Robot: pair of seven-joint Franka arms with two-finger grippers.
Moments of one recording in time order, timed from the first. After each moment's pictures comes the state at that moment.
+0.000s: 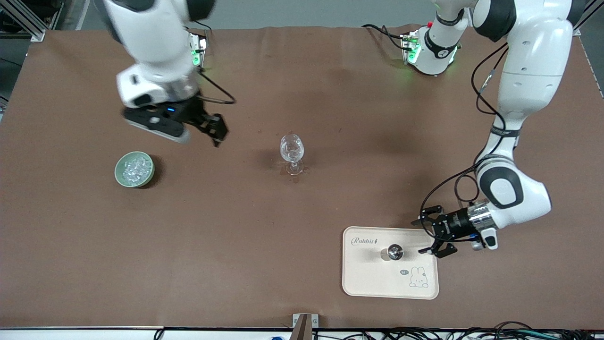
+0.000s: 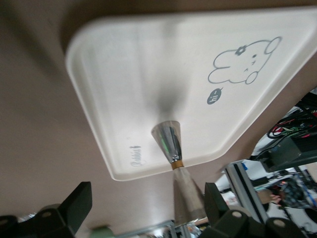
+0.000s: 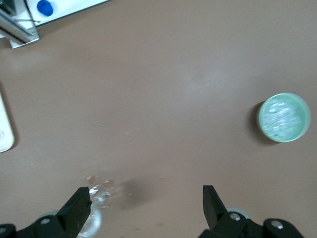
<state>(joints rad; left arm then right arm) -0.05 0.74 0.01 -1.58 -1.14 2.22 -0.68 0.60 0.11 -0.11 -1.51 -0.12 1.70 0.85</state>
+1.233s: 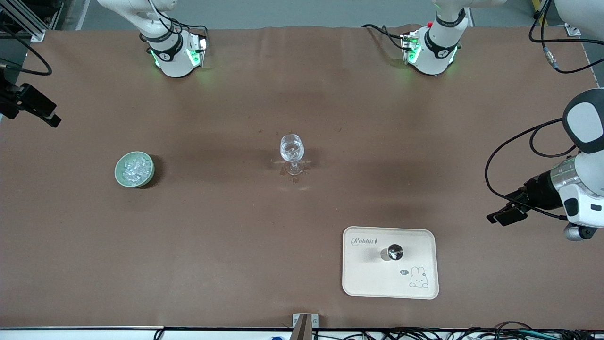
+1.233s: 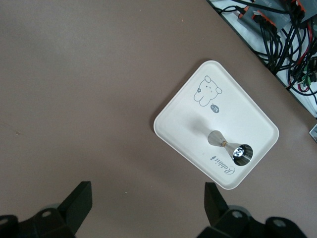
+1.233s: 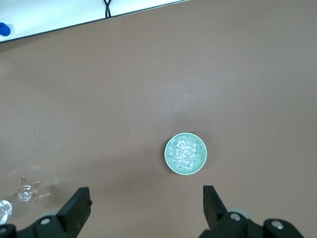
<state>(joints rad) -0.04 0.39 0.04 -1.45 -0.25 1.92 -0.57 -0.06 -0.06 0.07 -1.51 -0.02 1.58 0.23</state>
